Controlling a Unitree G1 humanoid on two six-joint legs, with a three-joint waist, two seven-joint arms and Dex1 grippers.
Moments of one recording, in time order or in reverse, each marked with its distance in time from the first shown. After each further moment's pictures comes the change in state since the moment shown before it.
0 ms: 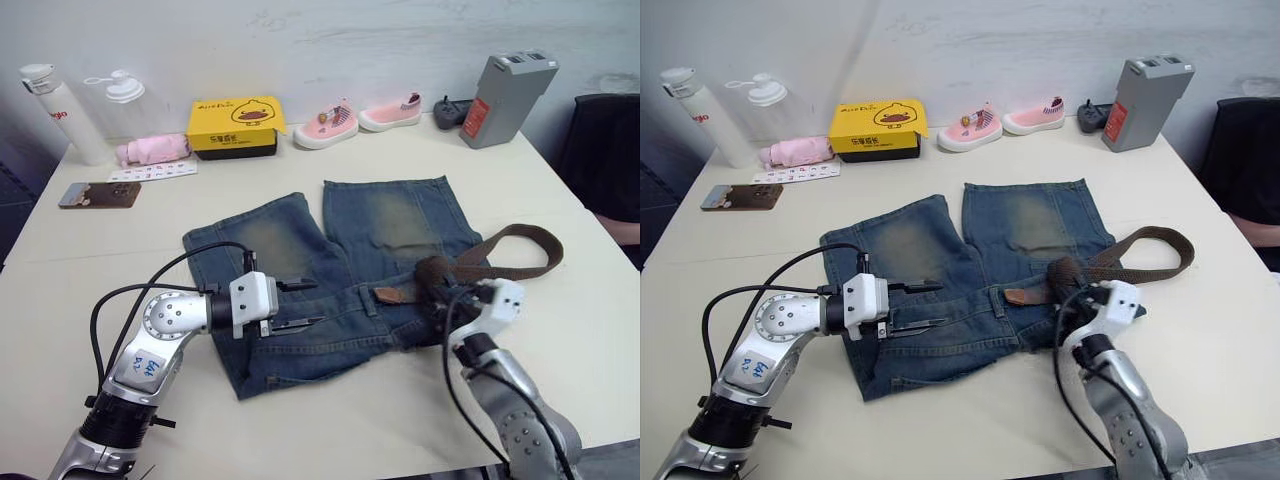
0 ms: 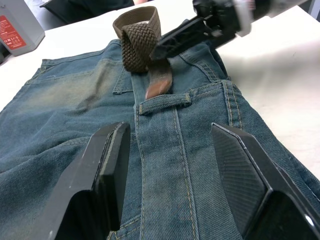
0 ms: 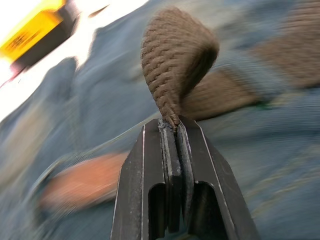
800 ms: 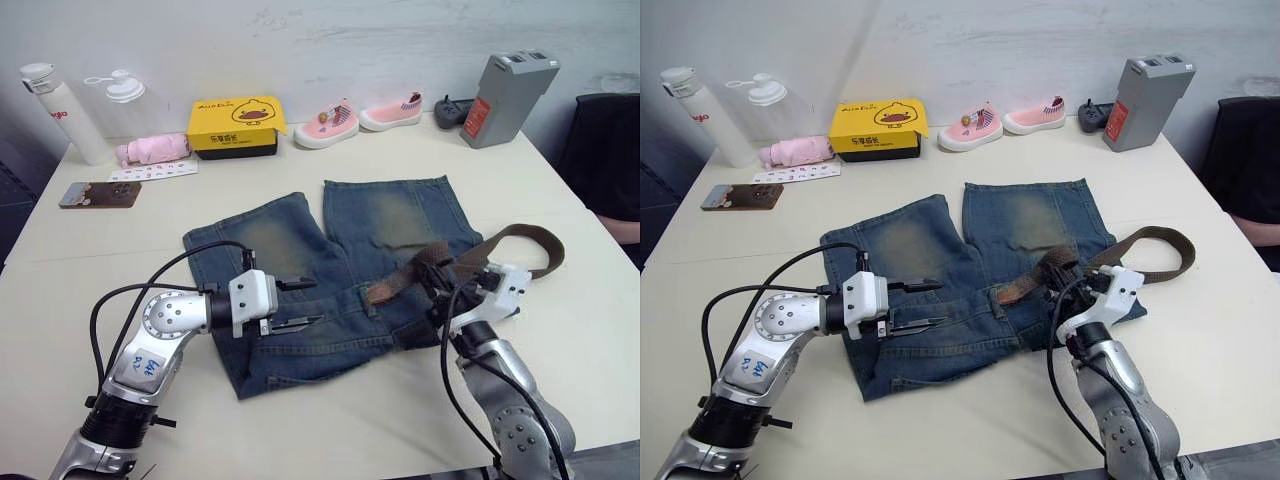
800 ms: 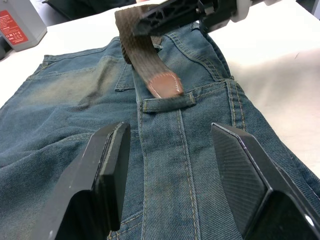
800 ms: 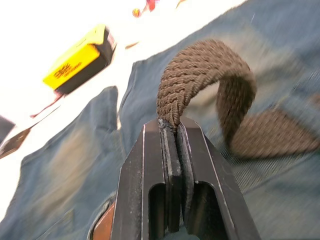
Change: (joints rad) left arm 0.000 -0.005 0.009 -0.003 -0.002 0.025 0.000; right arm -0.009 0.038 0.091 -0.116 -0.136 -0.090 0.053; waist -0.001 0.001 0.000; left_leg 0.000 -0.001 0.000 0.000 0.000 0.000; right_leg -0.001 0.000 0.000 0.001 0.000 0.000
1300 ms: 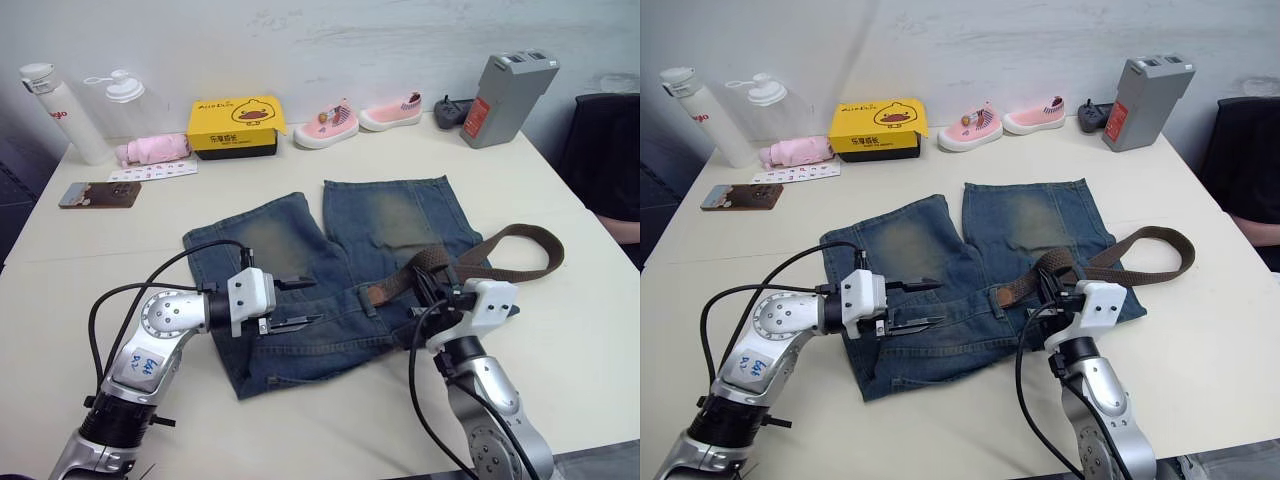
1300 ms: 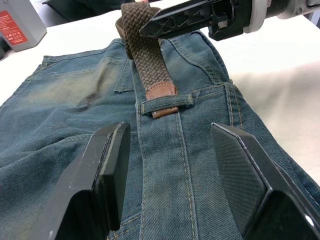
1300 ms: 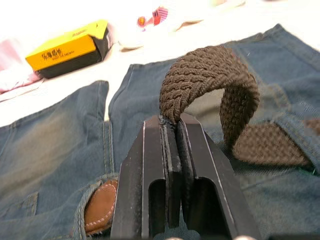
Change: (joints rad) left arm -0.004 0.003 0.009 -0.001 -0.018 0.015 -0.007; right arm 0.096 0.037 0.173 -0.004 -0.338 -0.208 0.063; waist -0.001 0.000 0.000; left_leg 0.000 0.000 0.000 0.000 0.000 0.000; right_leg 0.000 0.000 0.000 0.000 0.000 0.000
